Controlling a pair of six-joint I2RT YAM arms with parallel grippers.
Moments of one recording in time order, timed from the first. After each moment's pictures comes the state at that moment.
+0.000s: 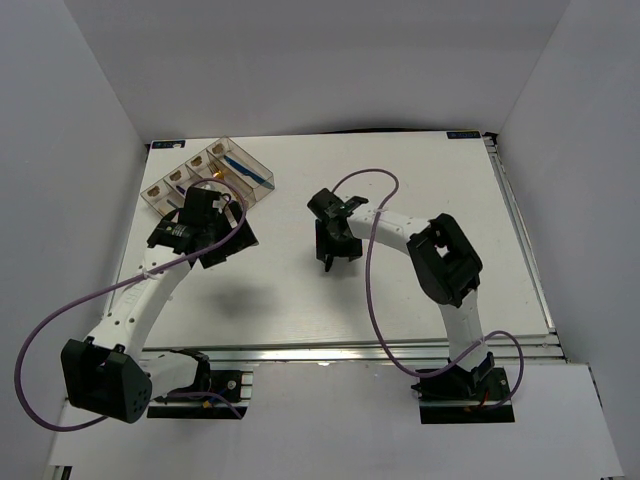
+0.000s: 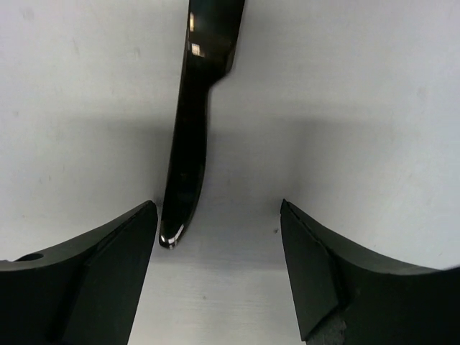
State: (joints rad) left arm -0.26 1.18 1.04 -0.79 -0.01 -0.65; right arm 0.79 2.07 1.51 -0.72 0.18 0.69
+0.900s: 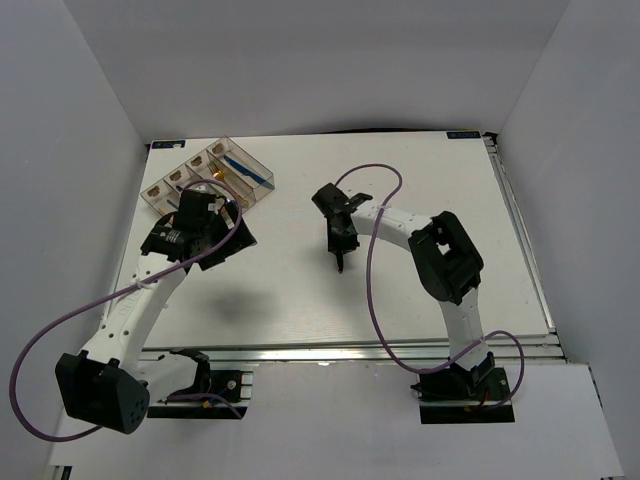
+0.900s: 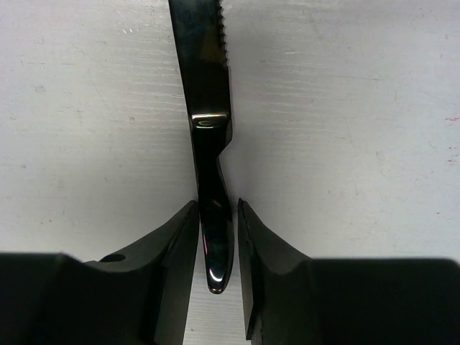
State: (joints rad) left arm -0.26 1.12 1.04 -0.81 -0.01 -0.67; right arm 0.74 2.11 1.55 -0.68 0.20 0.60
